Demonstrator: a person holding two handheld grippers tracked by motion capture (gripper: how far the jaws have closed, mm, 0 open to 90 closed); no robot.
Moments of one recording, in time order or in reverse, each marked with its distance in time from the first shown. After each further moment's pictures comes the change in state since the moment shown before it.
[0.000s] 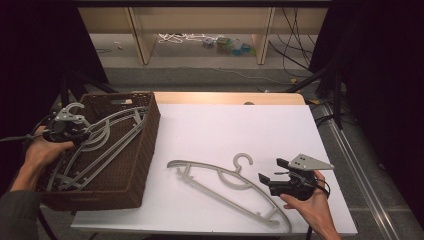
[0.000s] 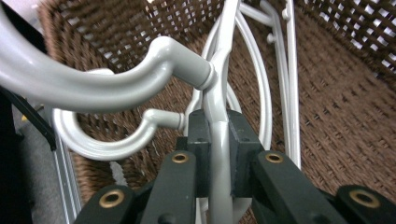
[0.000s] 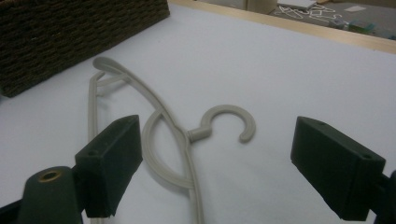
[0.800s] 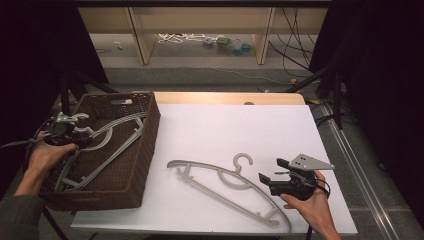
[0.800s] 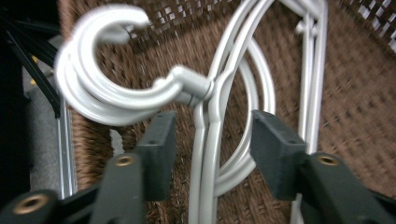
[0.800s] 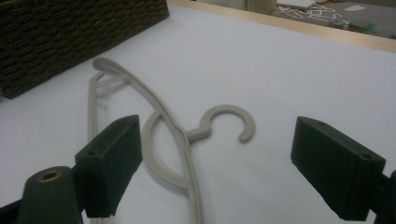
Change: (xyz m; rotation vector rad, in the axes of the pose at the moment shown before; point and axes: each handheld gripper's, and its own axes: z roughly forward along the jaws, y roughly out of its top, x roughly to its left) left arm -0.006 -0.006 -0.006 -0.019 0.093 -0.171; right arm -0.001 -0.001 0.000 -0.004 0.002 0.006
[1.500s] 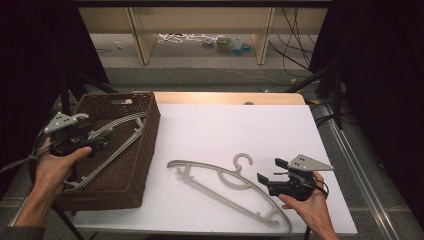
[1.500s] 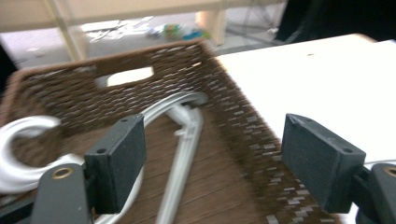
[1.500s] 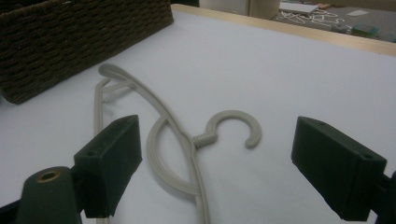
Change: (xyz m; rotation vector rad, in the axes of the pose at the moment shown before) left arm -0.087 0.012 -0.069 -0.394 -0.214 -0.120; right arm 0.004 0.001 -0.001 0.013 0.011 0.011
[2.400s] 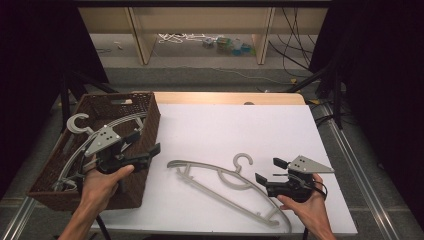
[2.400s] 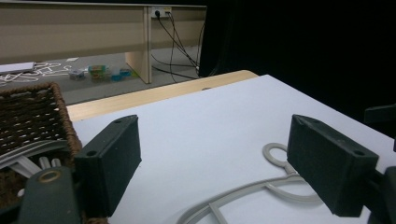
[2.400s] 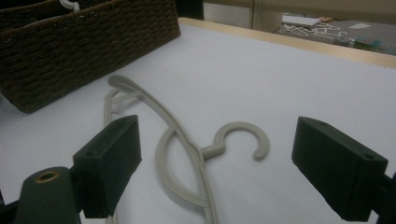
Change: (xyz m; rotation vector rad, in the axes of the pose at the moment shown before) left arm -0.105 -0.011 0.014 -0.139 -0.252 0.029; right arm 0.006 0.000 0.001 -0.063 0.024 -0.002
